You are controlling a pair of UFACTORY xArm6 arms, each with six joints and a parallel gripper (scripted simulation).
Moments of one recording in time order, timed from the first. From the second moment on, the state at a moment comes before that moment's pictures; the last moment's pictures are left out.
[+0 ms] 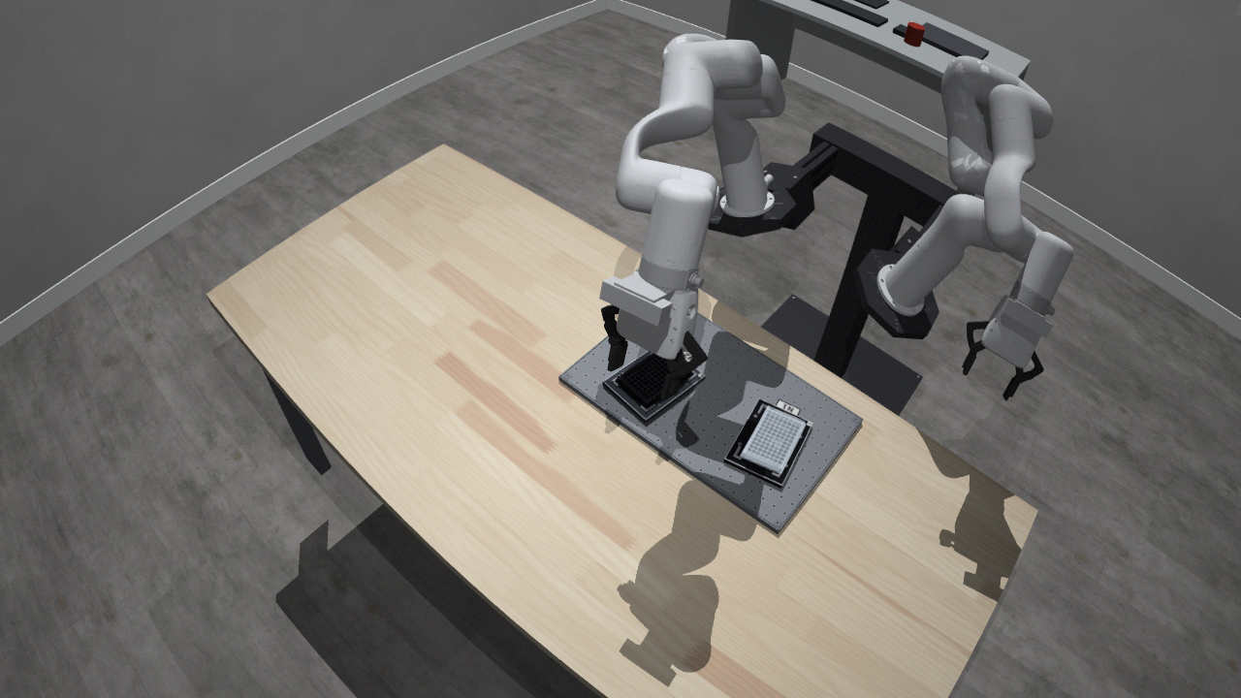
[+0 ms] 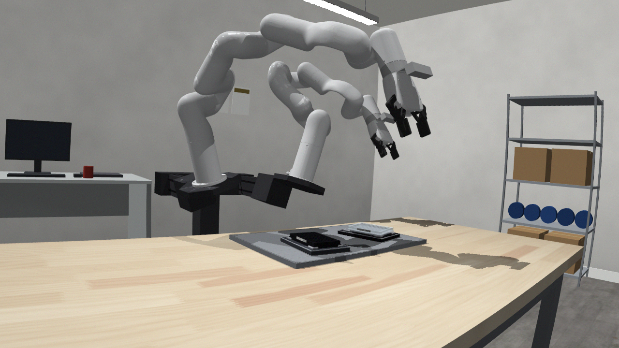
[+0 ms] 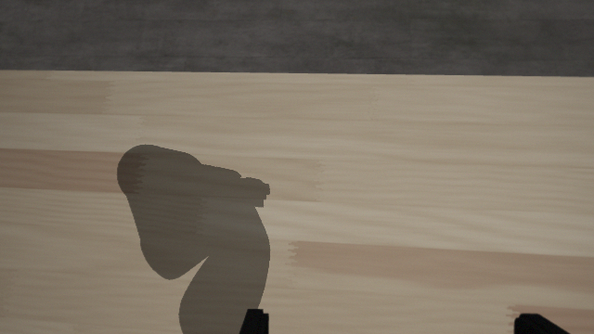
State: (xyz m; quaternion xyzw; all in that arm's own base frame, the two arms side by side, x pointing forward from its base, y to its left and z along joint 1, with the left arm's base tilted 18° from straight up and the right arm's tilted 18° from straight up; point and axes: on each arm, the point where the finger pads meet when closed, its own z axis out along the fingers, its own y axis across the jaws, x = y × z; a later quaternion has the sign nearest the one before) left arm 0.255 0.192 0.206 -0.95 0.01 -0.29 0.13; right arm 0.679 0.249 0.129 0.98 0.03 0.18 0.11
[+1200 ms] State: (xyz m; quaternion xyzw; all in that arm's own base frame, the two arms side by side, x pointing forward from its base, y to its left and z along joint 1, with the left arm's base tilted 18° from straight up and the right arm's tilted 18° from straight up) left arm 0.255 0.192 0.206 -0.95 0.01 -0.29 0.13; right arm 0.584 0.193 0.246 0.98 -0.04 0.14 0.12
